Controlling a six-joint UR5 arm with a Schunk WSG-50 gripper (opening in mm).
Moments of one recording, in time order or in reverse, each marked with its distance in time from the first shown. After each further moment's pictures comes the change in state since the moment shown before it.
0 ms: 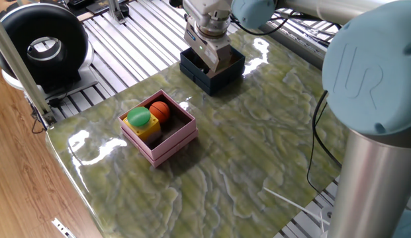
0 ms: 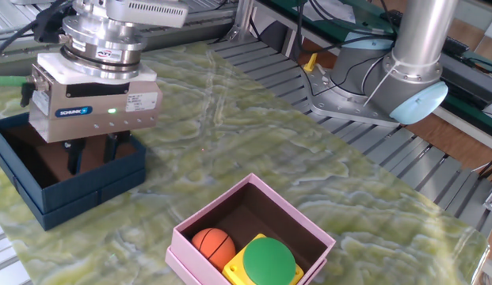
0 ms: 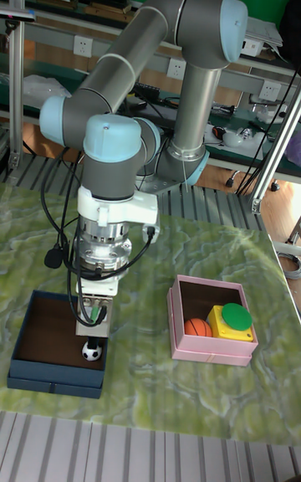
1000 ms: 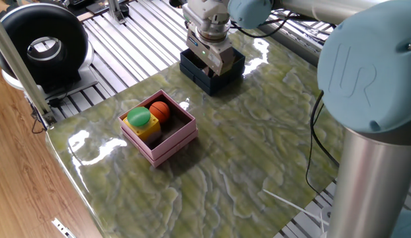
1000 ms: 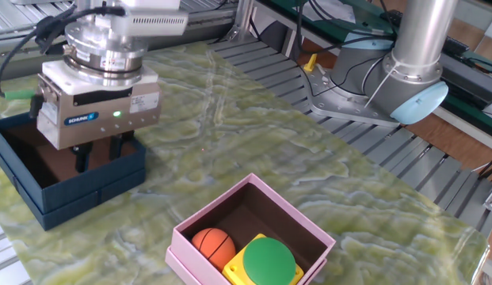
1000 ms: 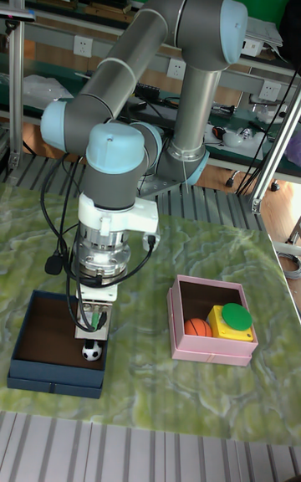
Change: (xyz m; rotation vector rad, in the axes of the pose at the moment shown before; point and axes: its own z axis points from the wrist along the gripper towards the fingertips) arm 0.005 0.009 0.012 -0.040 0.024 -0.033
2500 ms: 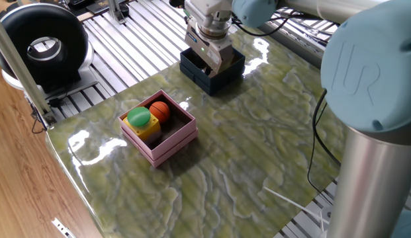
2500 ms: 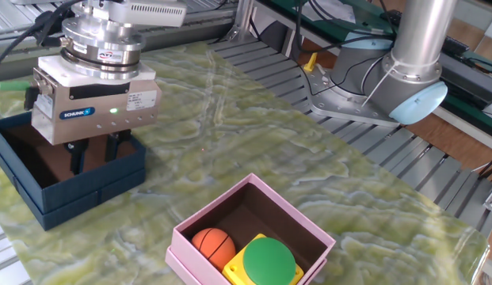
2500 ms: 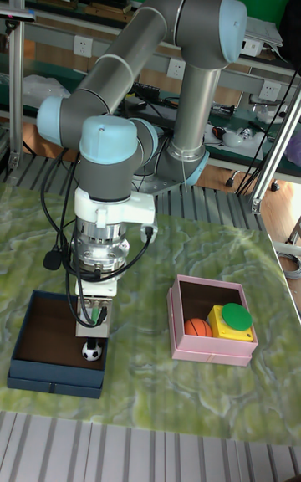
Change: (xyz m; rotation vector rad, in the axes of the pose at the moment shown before) arm -0.002 -0.011 -0.010 0.047 -0.028 -0.006
